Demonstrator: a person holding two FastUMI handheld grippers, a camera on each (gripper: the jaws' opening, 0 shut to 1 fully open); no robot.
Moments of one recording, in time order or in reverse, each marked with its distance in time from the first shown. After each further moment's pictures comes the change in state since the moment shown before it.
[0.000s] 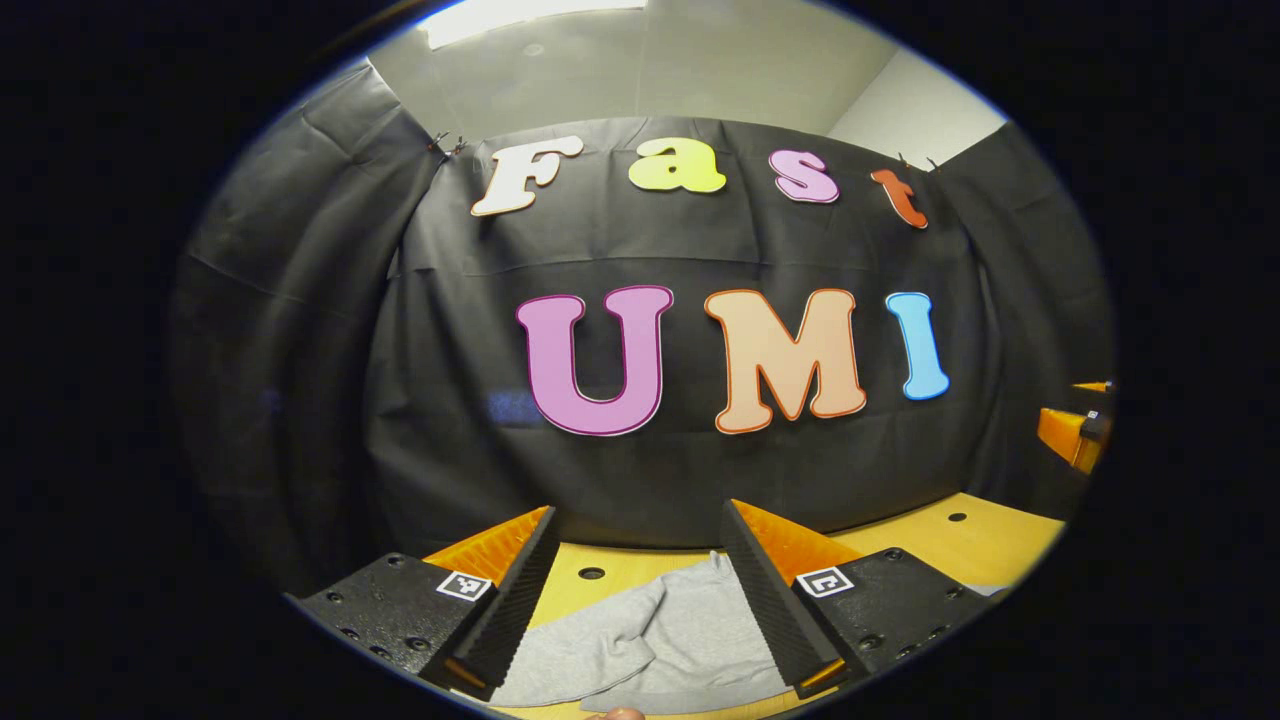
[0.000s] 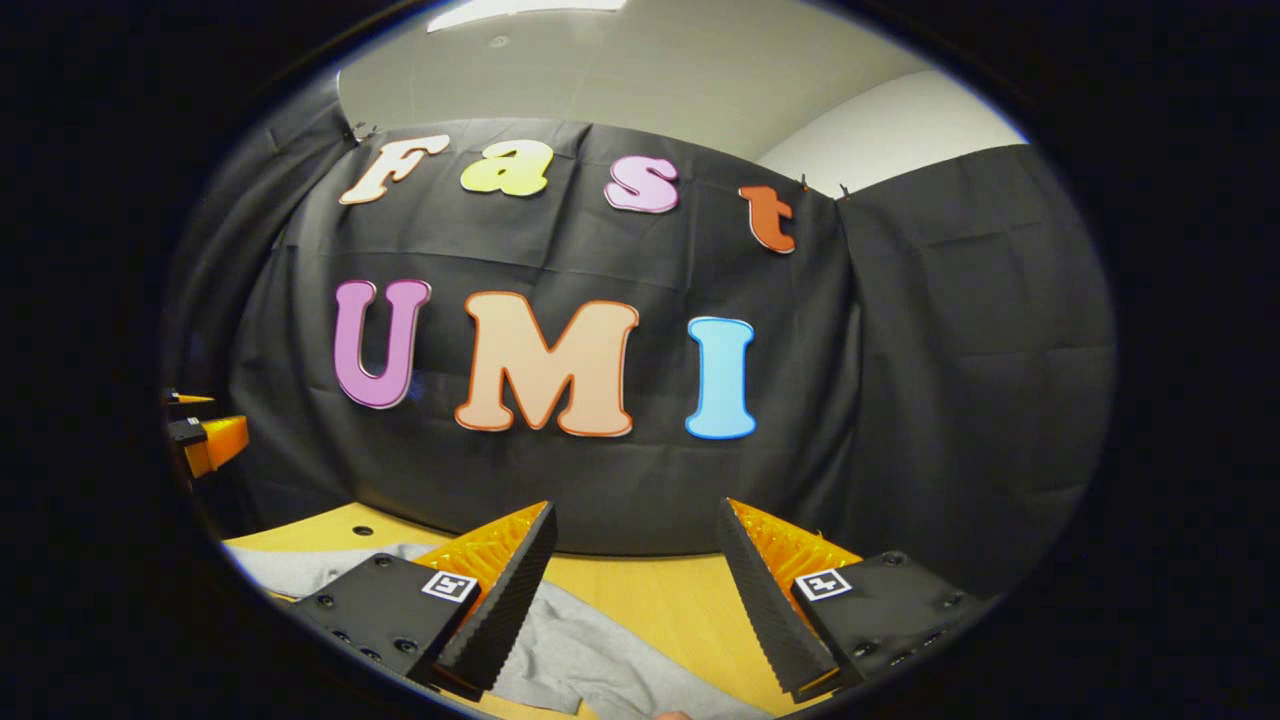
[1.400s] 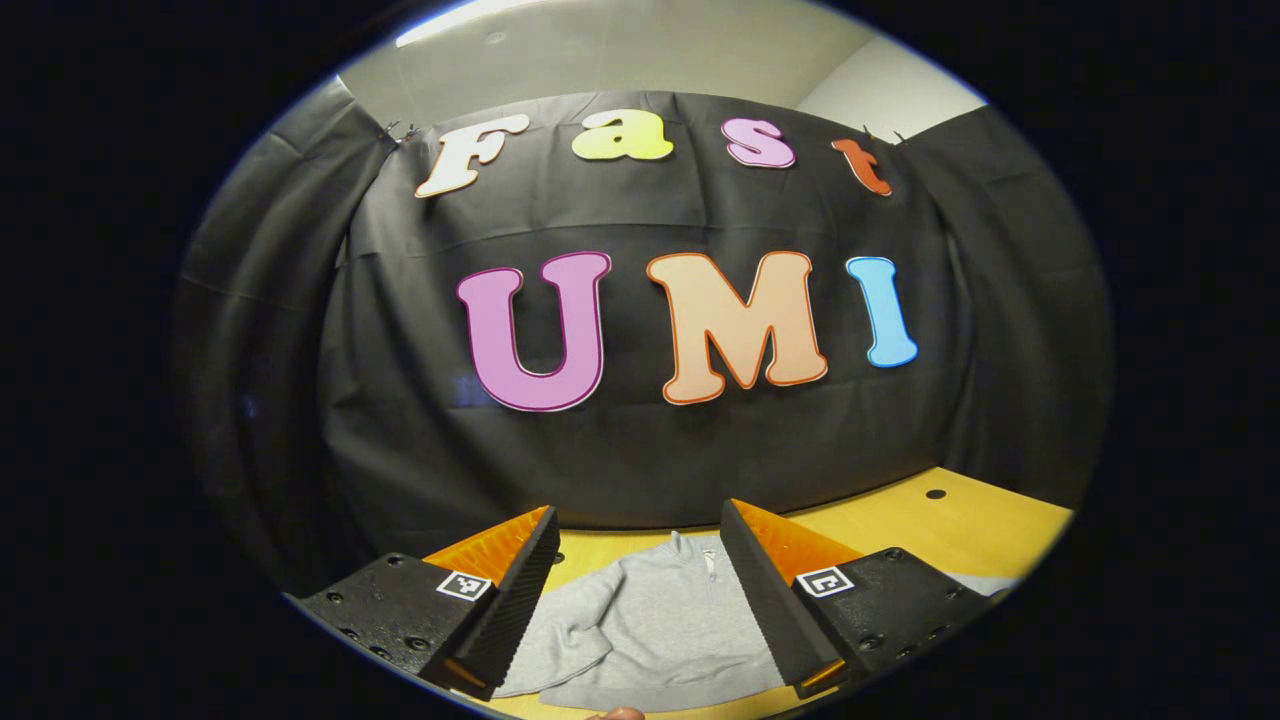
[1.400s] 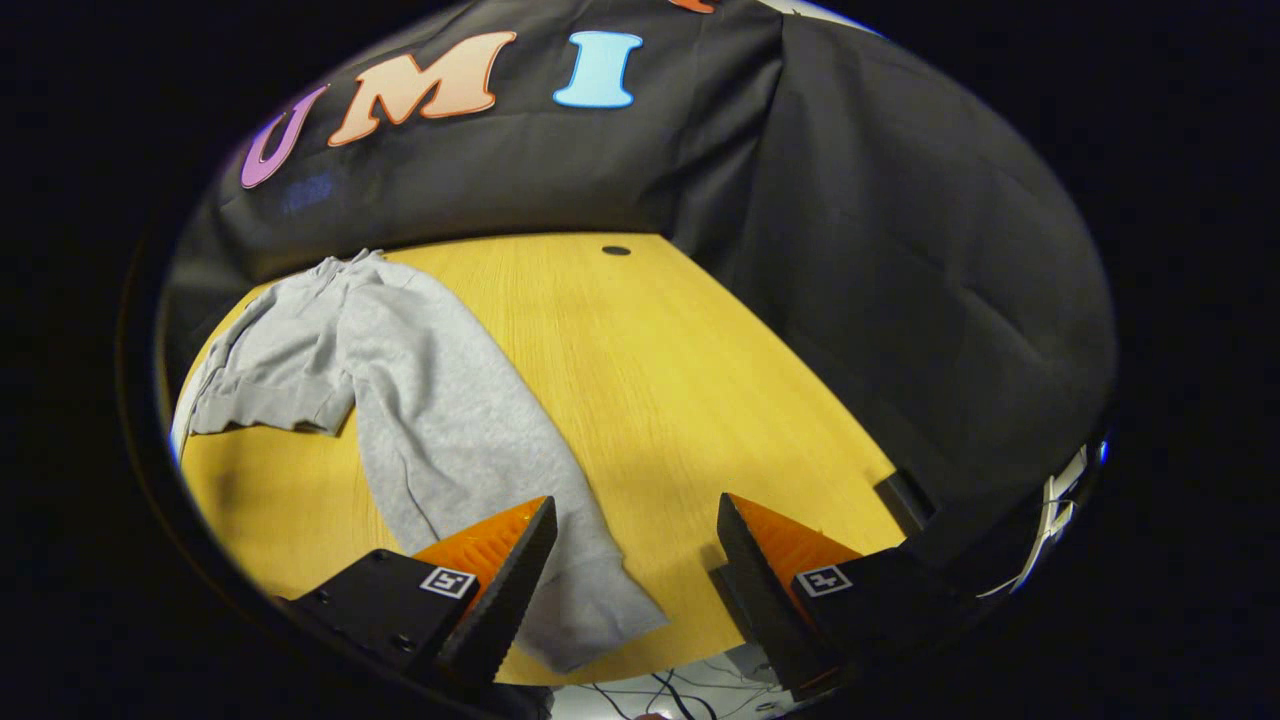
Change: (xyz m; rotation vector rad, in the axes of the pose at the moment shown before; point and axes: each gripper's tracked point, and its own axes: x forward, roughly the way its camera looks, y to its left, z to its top) left arm 0.019 -0.071 -0.030 0.047 0.090 -0.094; right arm -0.145 -0.173 -0.320 -0.043 0.825 -0.187
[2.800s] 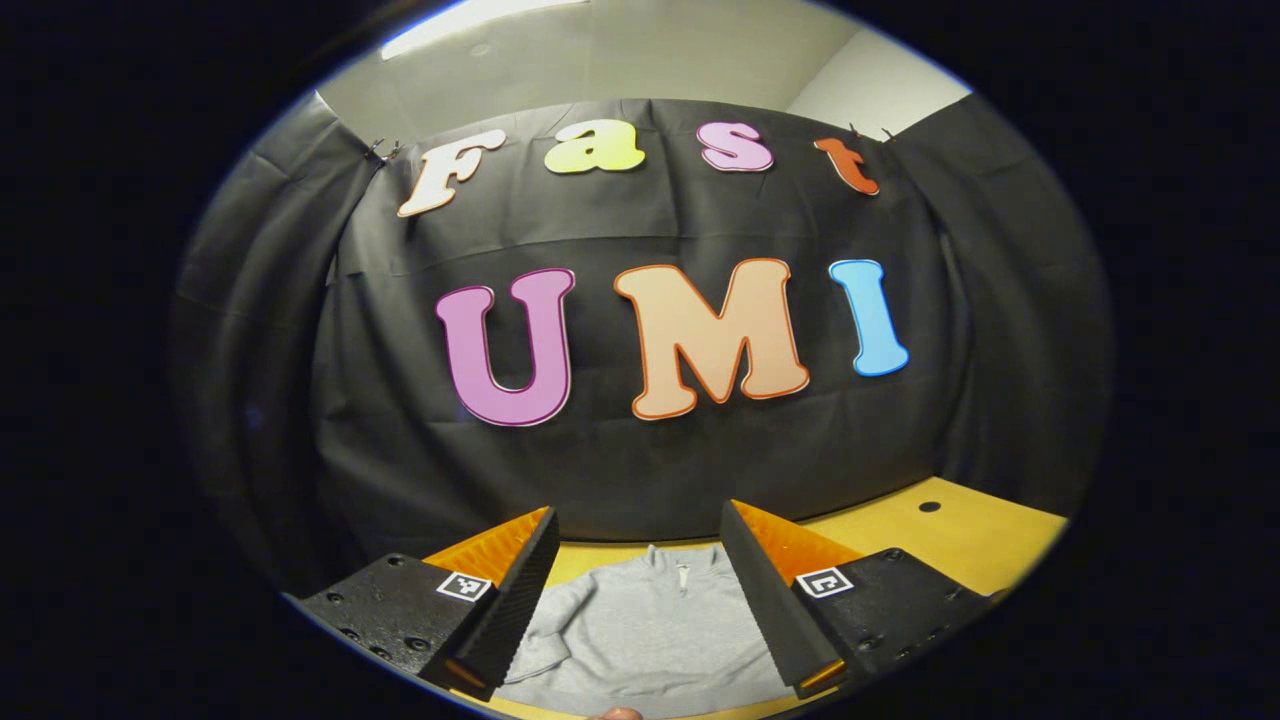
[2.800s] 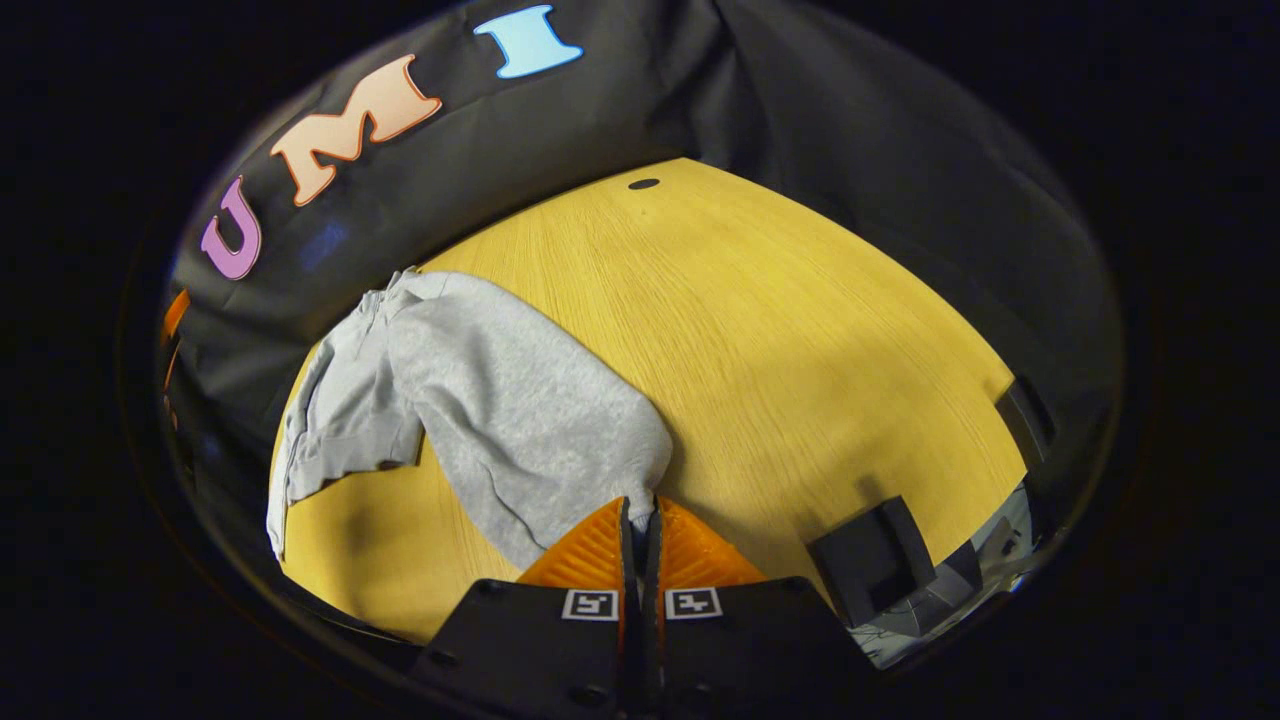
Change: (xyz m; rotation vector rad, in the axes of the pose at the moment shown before) left arm 0.014 -0.035 0.009 0.030 -0.022 0.030; right arm 0.016 0.045 0.009 0.263 0.199 0.241
